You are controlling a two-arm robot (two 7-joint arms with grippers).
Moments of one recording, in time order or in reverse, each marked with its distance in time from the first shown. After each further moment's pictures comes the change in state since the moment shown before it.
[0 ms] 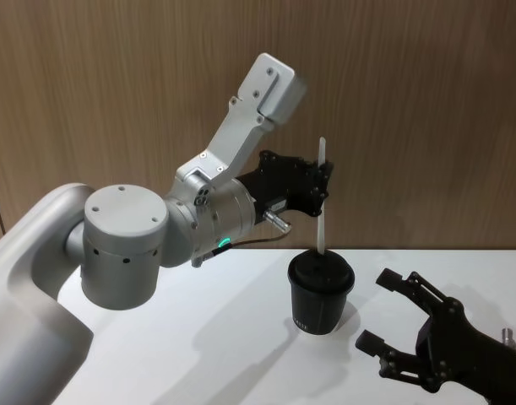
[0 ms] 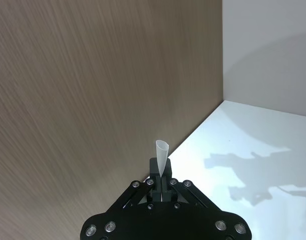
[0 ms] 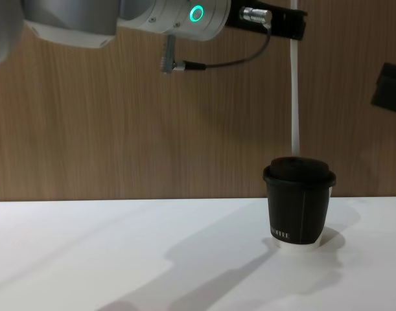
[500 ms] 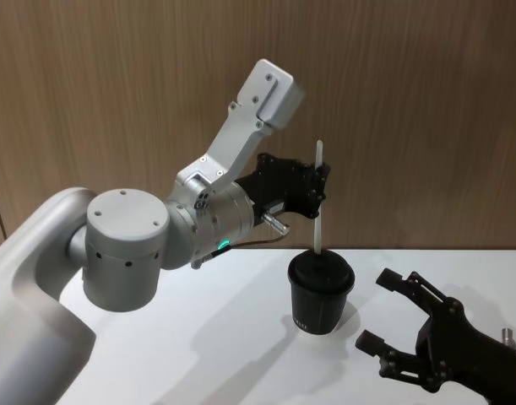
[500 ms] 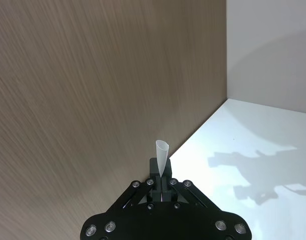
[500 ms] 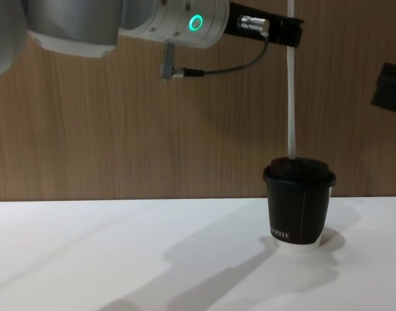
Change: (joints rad) left arm 0.003 -0.007 -0.003 0.023 0.020 -0.019 -0.004; right arm 0.000 0.000 0.000 0.000 0.000 0.000 0.000
